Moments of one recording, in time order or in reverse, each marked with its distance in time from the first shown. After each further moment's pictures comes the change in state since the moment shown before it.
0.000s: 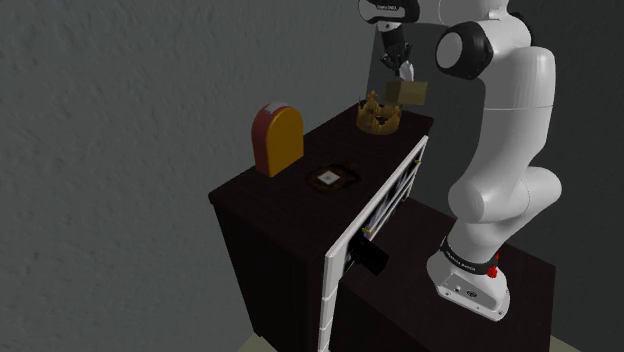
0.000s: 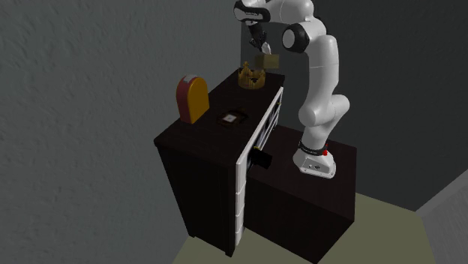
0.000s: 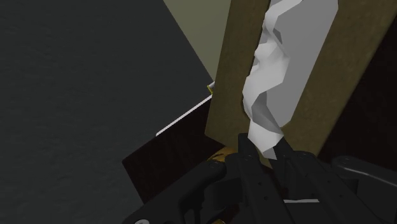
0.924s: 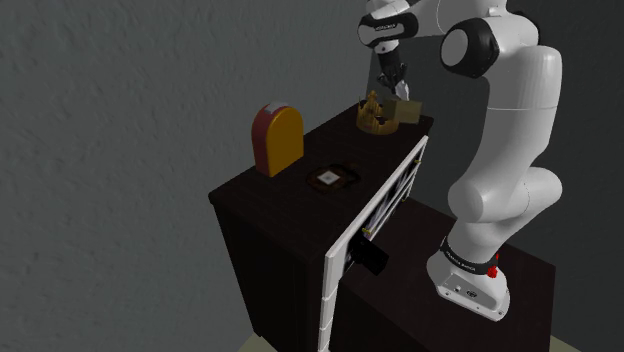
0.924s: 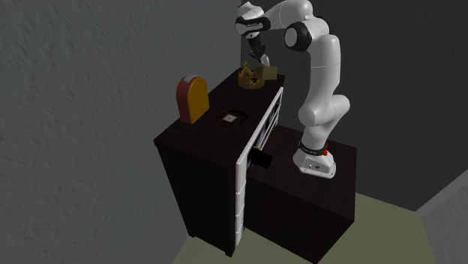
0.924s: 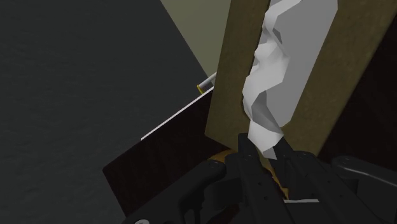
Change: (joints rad) arm -0.014 -0.037 0.002 -0.237 0.004 0.190 0.065
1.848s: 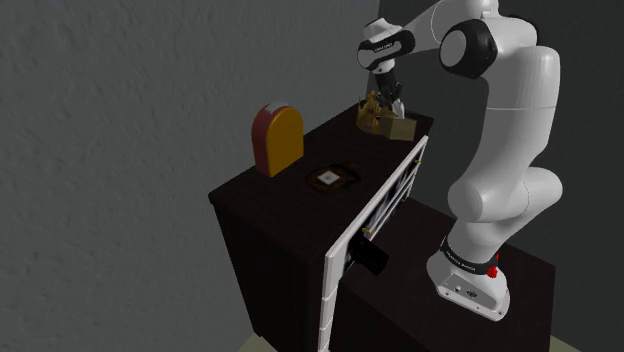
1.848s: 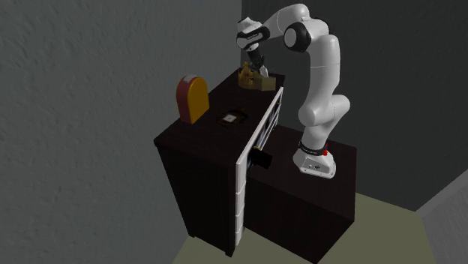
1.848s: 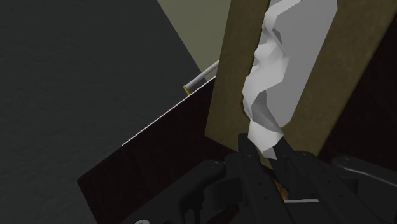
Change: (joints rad) arm -0.009 0.013 -0.001 -0.169 -0.009 0.172 0.059
